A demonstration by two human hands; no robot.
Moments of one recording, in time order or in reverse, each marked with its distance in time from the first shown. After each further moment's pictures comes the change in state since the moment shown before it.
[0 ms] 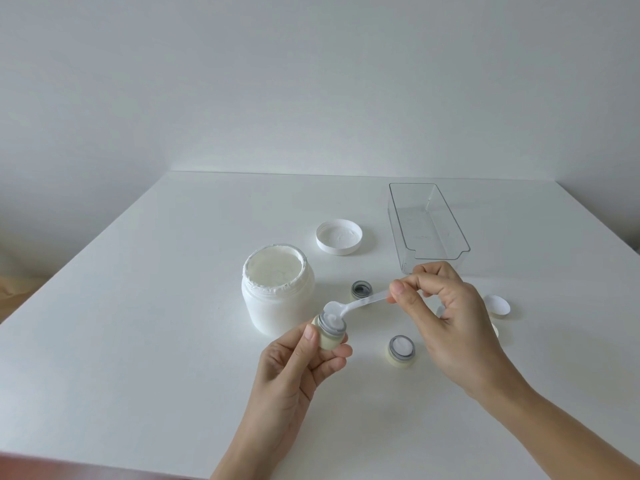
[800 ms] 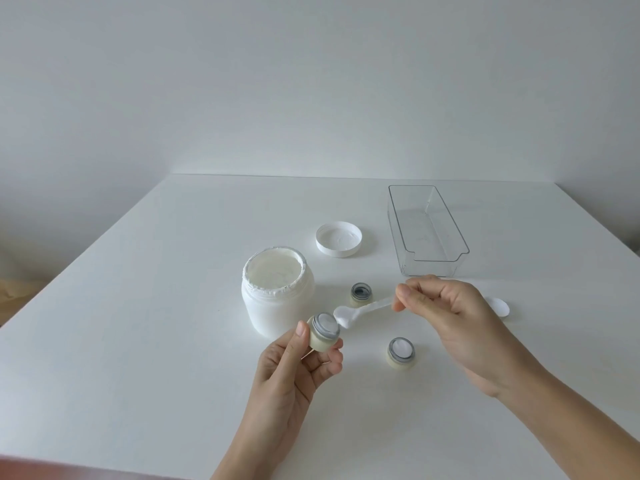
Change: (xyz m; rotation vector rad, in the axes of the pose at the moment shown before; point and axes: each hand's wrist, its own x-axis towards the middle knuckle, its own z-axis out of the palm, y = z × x) left_hand 0.001 0.003 0.002 -0.116 0.040 -0.017; right_hand 0.006 -0.004 -0.016 0.251 -0.241 0.268
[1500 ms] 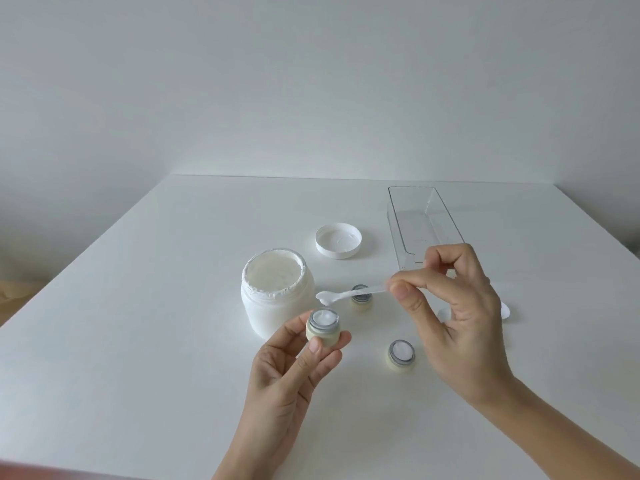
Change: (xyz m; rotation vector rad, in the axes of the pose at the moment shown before) left_hand -0.001 0.005 0.001 -0.046 0.010 0.034; right_hand 0.002 0.001 0.015 -0.453 0.429 -0.680
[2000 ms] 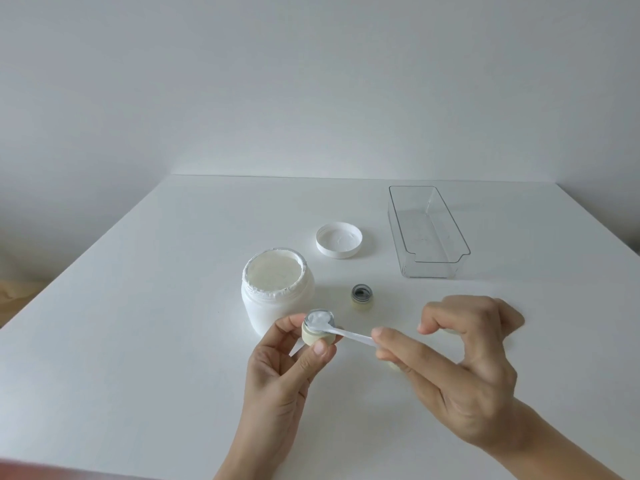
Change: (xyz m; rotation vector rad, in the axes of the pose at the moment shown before) left_hand 0.002 -0.002 -0.002 0.007 0.015 0.088; right_hand -0.026 -0.003 -0.006 -0.293 0.130 -0.557
